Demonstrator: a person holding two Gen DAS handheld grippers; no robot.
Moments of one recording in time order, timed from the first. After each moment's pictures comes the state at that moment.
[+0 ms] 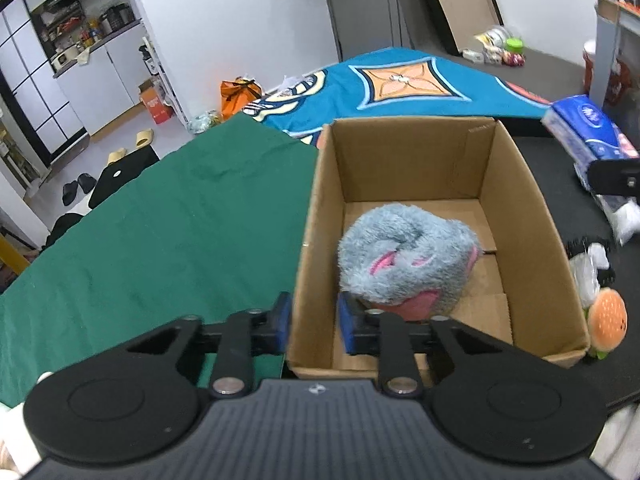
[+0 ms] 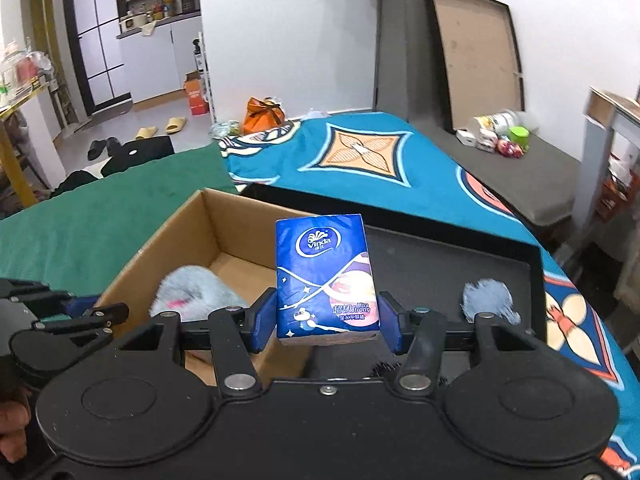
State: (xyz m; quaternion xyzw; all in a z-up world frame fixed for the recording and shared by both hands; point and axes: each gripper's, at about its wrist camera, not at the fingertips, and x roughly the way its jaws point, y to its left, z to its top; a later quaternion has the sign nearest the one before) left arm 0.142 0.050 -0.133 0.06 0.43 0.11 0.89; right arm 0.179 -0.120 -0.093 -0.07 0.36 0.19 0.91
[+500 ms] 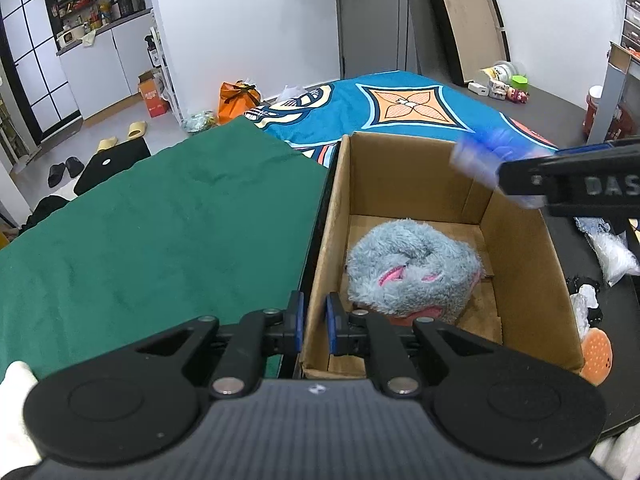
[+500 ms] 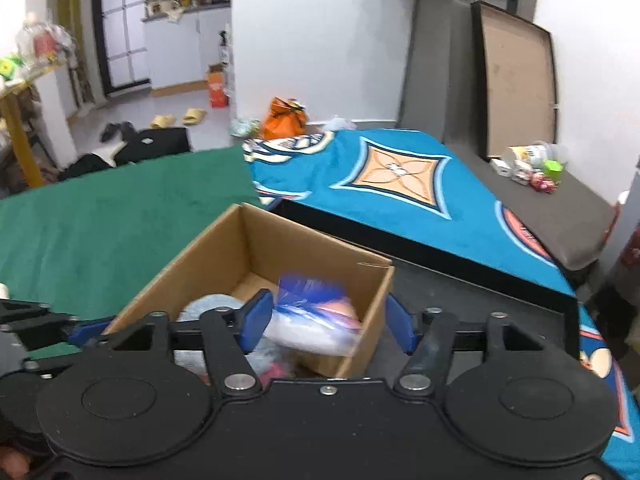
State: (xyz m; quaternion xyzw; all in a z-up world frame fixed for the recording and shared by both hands) left arm 0.143 0.069 -0.133 0.00 0.41 0.10 0.91; right arm 0.200 -0.070 -0.098 -0.11 0.35 0.21 0.91
